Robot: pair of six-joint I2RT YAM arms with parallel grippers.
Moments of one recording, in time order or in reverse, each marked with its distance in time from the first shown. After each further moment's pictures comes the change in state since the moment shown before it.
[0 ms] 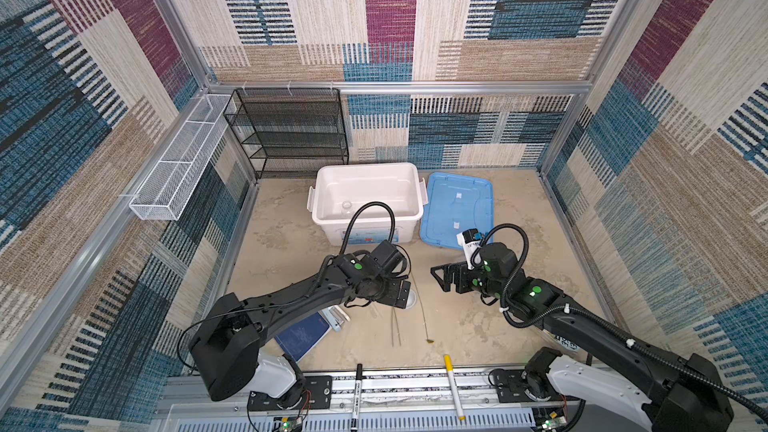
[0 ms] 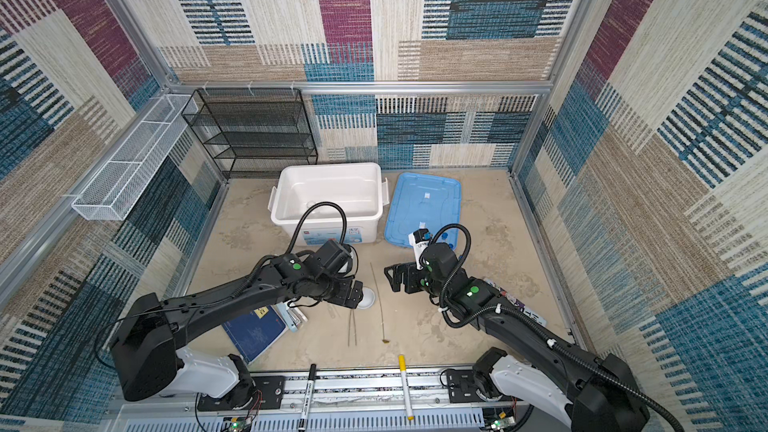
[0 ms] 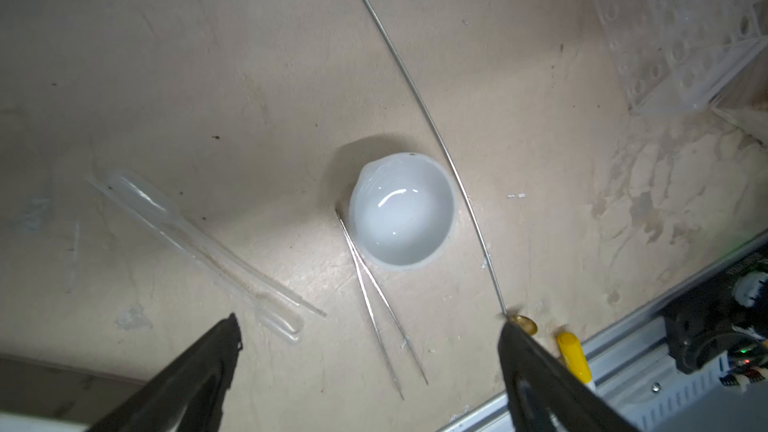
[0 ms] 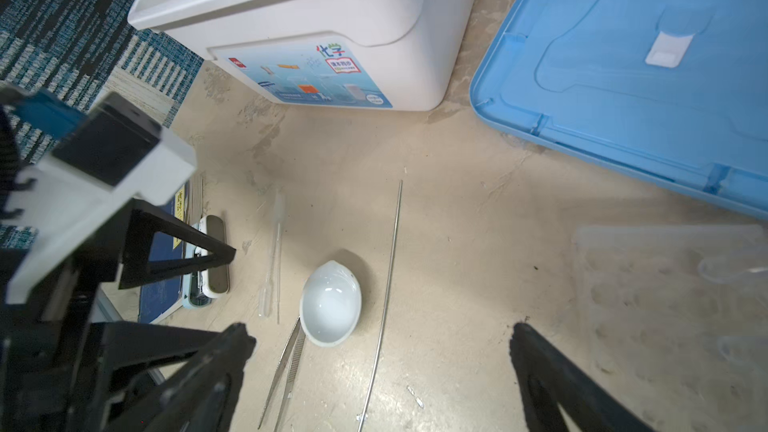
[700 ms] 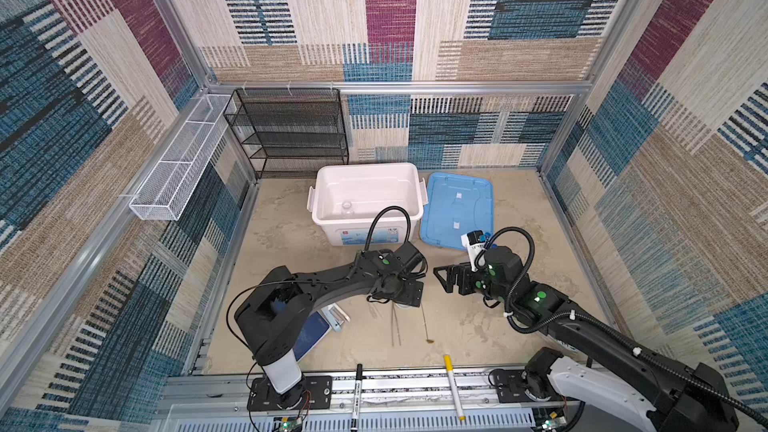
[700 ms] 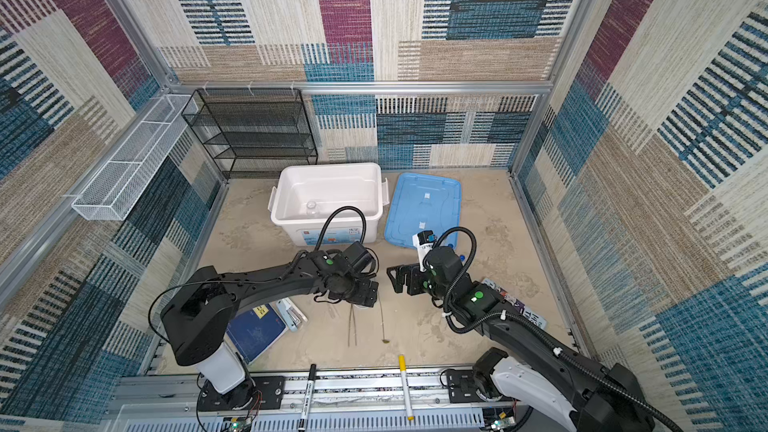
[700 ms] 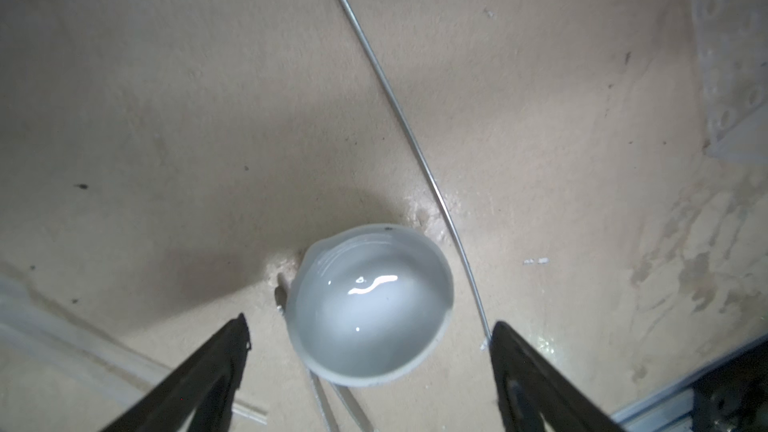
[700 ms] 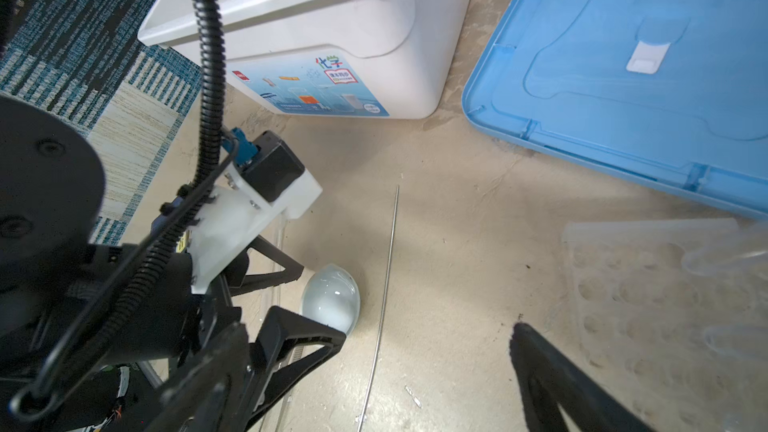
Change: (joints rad) left arm -0.022 0.256 0.098 0.075 0.020 -0.066; right arm 0.000 -0.051 -0.035 0.011 0.018 0.011
